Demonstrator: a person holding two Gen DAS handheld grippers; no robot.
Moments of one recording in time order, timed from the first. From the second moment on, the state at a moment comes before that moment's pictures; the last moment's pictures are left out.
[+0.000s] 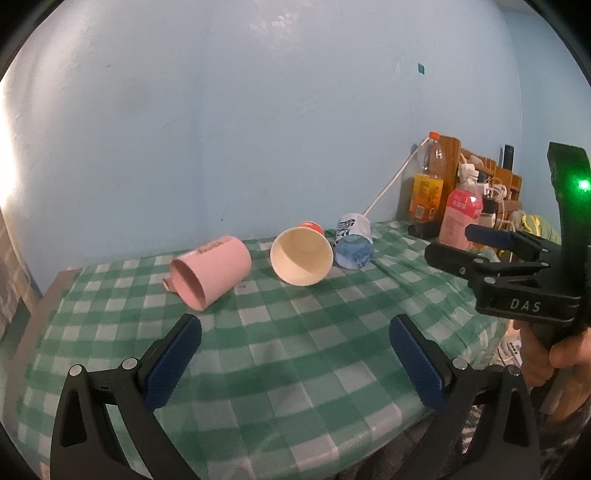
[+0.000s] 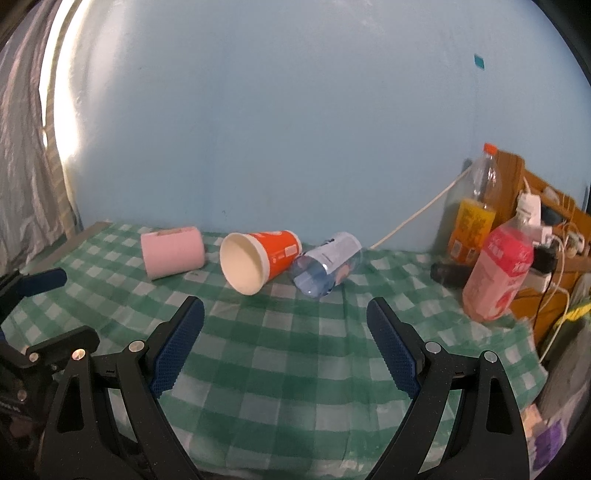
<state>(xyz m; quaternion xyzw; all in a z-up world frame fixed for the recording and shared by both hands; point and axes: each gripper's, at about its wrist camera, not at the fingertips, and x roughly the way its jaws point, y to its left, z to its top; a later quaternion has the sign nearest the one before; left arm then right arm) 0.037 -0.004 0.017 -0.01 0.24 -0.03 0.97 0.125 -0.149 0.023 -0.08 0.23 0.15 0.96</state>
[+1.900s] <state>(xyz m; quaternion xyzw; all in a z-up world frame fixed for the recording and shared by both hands) 0.340 -0.050 -0.025 0.07 0.54 -0.04 0.84 0.356 -0.215 -0.001 0.22 0.50 0.20 0.82</state>
